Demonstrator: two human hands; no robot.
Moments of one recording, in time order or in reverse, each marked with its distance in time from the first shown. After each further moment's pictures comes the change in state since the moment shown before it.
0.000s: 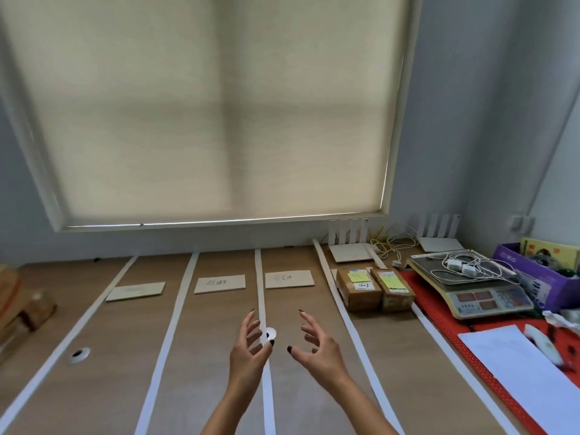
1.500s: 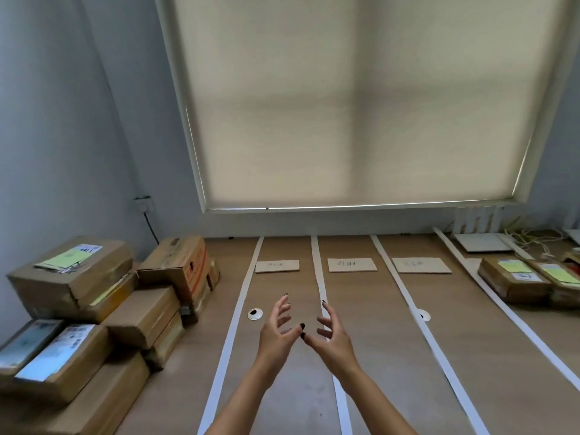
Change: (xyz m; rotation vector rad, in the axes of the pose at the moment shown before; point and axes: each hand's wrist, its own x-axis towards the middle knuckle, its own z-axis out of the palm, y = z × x) left_hand 0.000 -0.058 -0.397 0.083 0.026 -0.048; right_hand -0.050 -0.156 0.388 0.268 -0.107 0.021
